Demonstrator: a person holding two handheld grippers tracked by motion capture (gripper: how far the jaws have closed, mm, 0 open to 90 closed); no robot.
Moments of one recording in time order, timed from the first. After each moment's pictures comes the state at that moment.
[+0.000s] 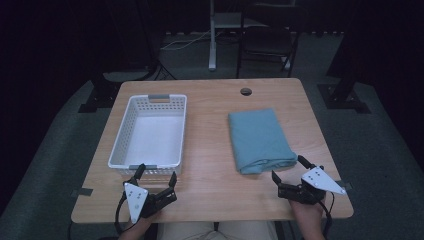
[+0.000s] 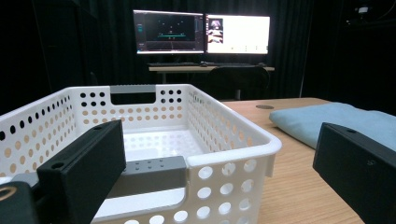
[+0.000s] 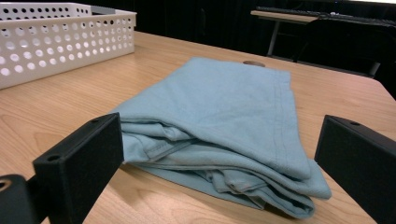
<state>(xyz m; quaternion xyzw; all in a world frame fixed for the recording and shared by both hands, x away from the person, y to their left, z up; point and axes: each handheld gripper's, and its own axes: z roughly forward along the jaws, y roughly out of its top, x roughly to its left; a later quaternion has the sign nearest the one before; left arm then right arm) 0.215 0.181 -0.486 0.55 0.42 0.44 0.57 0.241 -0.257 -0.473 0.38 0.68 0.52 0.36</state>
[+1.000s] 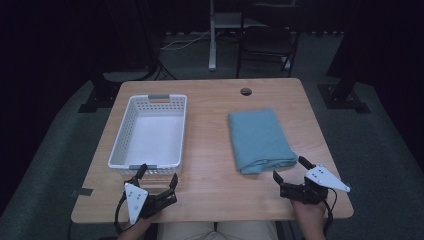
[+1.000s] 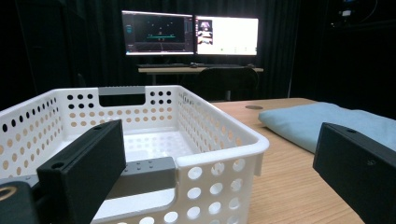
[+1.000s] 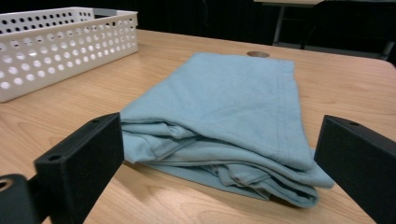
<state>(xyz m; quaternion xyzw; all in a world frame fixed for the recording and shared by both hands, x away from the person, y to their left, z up) 0.214 0.182 -0.486 0.56 0.40 0.43 0.59 0.240 -0.261 -0.465 0.41 0.68 0.52 0.33</state>
